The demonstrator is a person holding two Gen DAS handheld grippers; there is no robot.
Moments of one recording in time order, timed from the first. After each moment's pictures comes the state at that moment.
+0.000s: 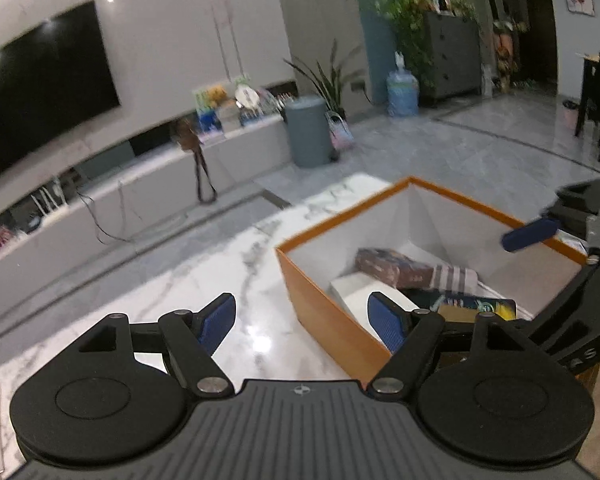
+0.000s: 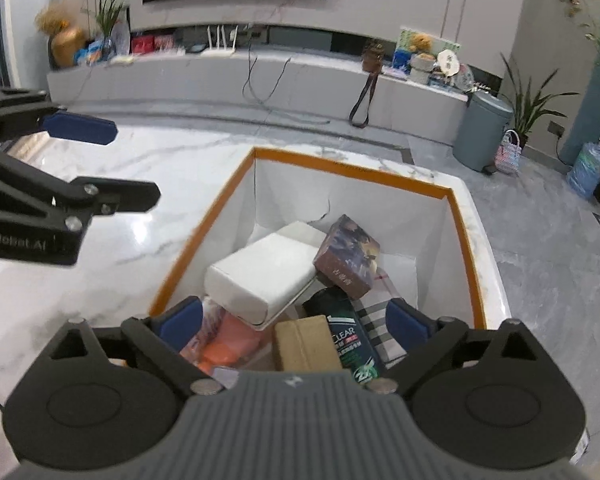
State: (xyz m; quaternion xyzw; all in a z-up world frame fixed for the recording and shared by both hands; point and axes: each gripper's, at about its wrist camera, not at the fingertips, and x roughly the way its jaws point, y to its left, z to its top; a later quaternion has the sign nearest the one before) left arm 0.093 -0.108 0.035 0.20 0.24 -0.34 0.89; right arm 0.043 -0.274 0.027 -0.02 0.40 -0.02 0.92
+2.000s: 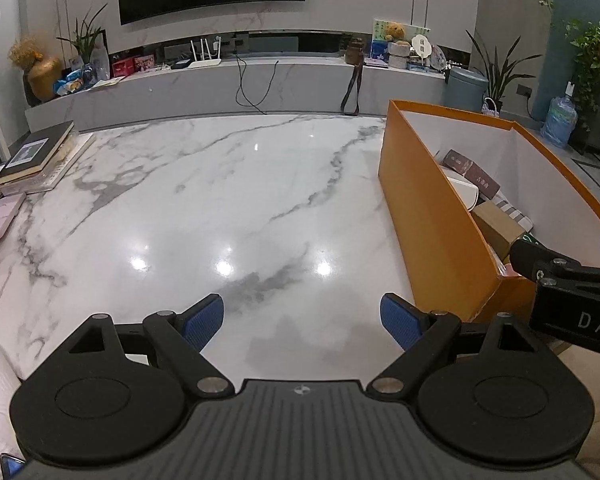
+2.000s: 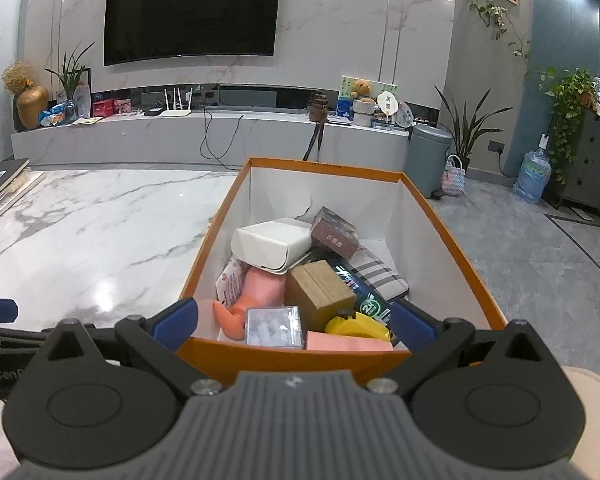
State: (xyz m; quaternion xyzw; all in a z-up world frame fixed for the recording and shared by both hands) left arm -0.021 -0.055 -0.023 0.03 0.37 -0.10 0.92; right arm -0.058 -0.224 -0.001 -0.01 0.30 -0.10 0.95
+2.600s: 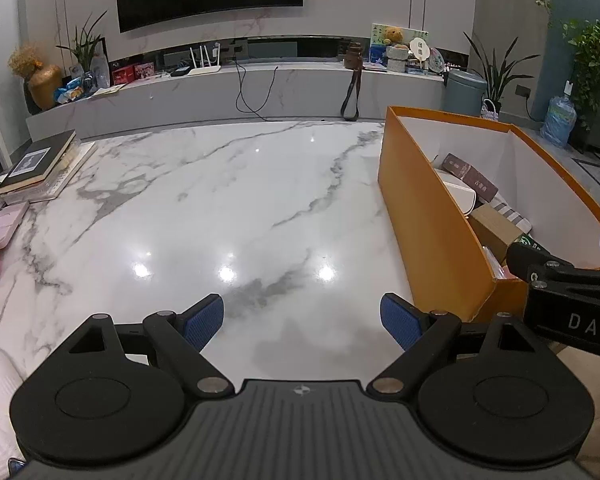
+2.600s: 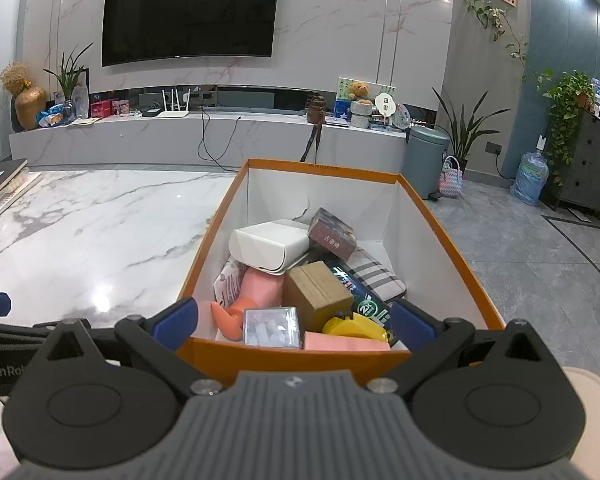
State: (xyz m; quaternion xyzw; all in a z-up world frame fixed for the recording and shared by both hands) left arm -0.022 -0.054 -0.017 0.04 0.37 -0.10 0.92; right arm -0.060 -0.224 0.002 -0.01 0.30 -0.10 0.95
